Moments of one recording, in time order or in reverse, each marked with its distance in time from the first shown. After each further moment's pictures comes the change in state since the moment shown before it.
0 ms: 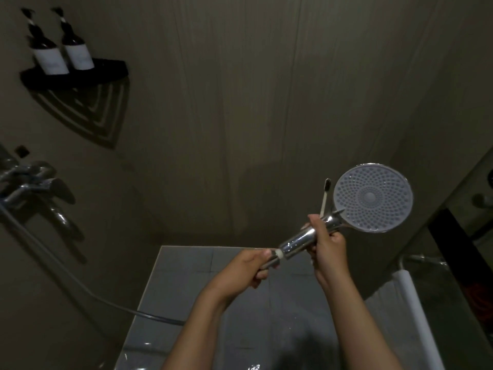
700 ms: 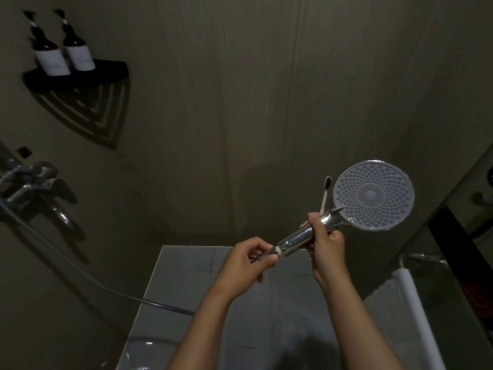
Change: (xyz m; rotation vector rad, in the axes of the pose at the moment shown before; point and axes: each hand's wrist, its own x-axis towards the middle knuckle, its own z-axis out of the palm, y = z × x) left_hand 0.000 -0.001 0.004 0.062 0.266 0.172; right_hand 0.001 0.006 0.003 0.039 0.005 -0.040
